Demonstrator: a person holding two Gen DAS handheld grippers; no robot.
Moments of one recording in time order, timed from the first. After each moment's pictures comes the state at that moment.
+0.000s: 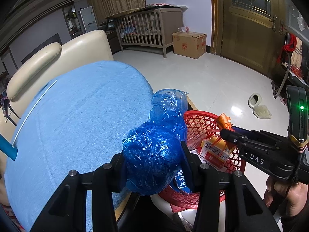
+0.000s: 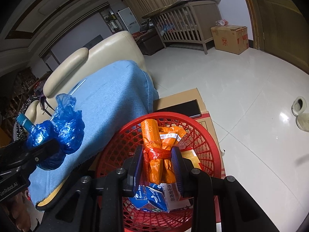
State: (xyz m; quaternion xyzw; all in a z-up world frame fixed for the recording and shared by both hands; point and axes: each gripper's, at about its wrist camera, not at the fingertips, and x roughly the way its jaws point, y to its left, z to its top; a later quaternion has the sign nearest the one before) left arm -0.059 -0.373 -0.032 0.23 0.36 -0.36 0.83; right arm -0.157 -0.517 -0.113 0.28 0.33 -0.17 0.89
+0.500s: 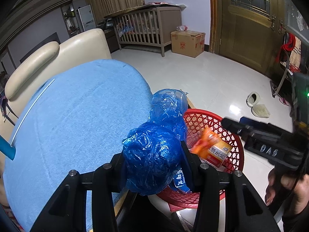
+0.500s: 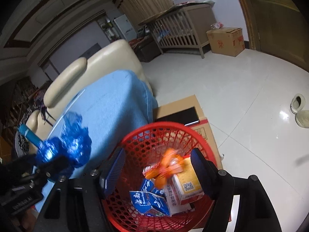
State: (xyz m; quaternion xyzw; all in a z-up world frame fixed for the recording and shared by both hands) left arm -0.058 -0.376 -0.035 0.23 0.36 -0.37 0.83; right arm -0.167 -0.526 -0.099 0.30 0.30 -0.19 0.89
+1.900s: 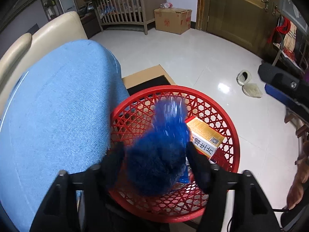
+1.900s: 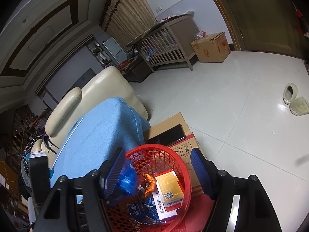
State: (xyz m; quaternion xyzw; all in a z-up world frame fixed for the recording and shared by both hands) left arm -0.065 -0.441 -0.094 0.27 0.42 -0.39 0.77; right arm -0.218 -0.564 -0.082 0.34 0.22 -0.22 0.89
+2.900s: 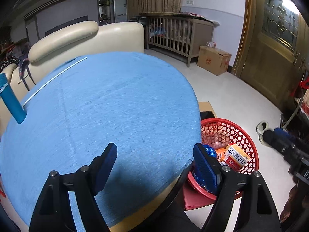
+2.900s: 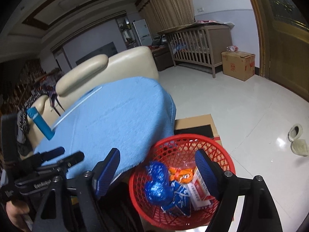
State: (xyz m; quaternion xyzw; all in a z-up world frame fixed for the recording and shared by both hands) left arm -0.023 -0.283 -0.027 0.12 0.37 -0.30 0.87; right arm -0.154 -0.439 -0.042 0.20 0.29 -0.17 0.92
